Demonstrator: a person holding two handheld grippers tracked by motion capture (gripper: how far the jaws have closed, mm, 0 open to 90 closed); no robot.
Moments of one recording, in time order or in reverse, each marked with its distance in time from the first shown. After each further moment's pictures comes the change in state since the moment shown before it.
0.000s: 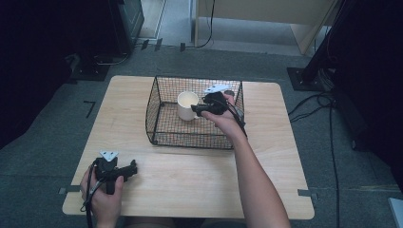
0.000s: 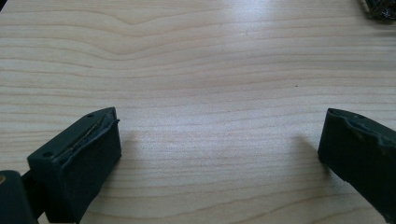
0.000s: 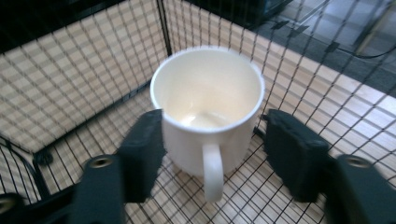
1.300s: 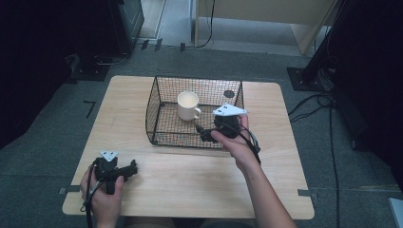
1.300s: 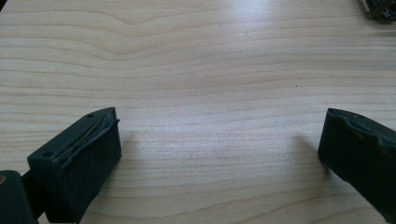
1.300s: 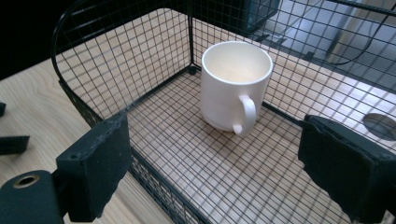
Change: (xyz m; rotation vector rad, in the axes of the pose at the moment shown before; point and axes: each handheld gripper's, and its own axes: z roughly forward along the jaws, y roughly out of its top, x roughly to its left) left arm 0.000 0.000 0.000 -0.001 0.000 -0.002; right arm 0.059 -0.034 -0.089 -0.051 -0.078 -0.002
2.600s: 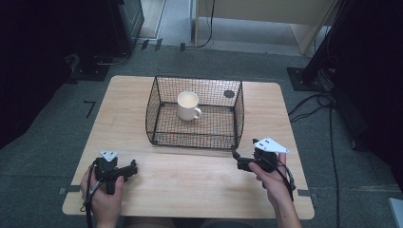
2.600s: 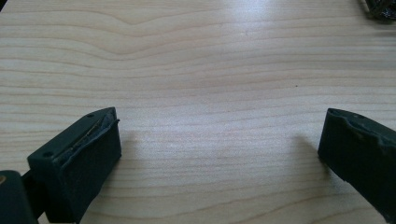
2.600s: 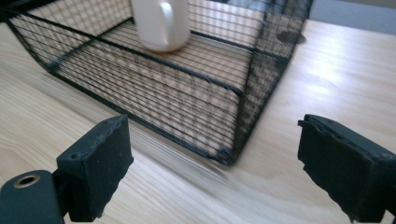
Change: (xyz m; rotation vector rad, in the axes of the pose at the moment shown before) left arm 0.000 0.000 0.000 0.002 0.000 0.002; right arm -0.040 -0.112 -0.080 -0.014 -0.155 0.123
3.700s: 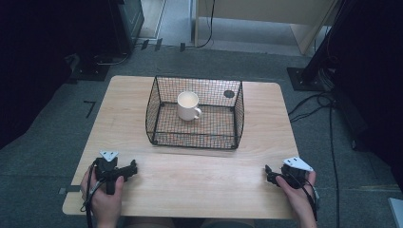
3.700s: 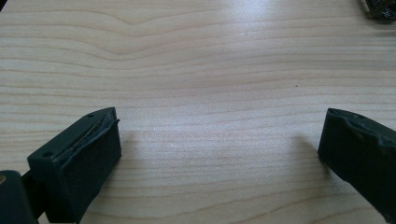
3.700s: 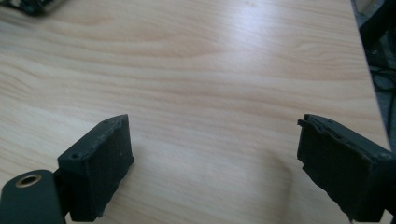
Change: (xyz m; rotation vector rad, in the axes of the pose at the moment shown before) left arm 0.000 0.000 0.000 0.000 0.000 0.001; right arm -0.080 -0.092 -0.023 0.184 -0.294 0.055
